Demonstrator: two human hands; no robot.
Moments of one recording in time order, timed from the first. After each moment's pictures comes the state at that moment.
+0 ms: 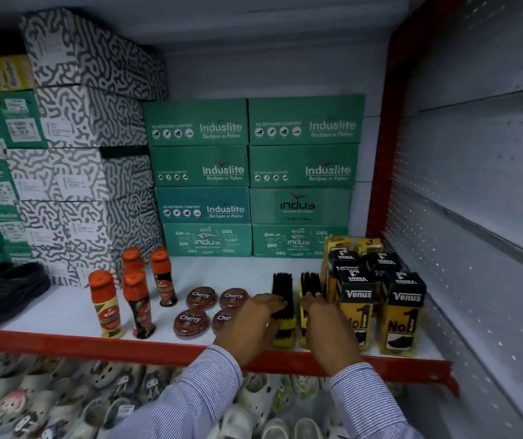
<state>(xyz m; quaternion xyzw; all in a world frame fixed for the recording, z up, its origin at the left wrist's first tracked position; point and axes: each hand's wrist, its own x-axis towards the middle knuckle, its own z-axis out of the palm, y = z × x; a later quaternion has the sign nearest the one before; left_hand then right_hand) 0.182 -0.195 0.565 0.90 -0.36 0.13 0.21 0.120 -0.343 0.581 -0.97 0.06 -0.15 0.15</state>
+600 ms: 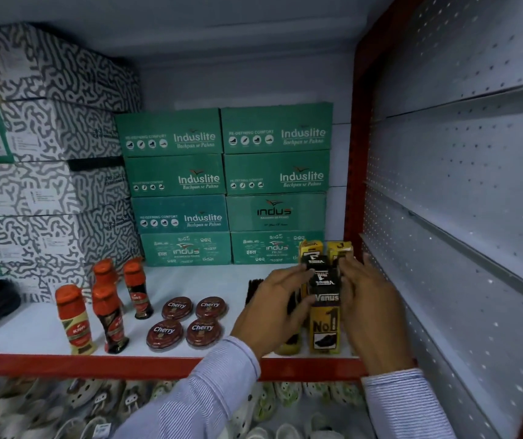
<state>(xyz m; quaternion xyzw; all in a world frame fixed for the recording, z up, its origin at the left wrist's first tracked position) 0.141 -0.270 0.620 0.83 -0.41 0.23 0.30 0.065 -0.416 0.633 -0.89 0.10 -0.37 0.23</state>
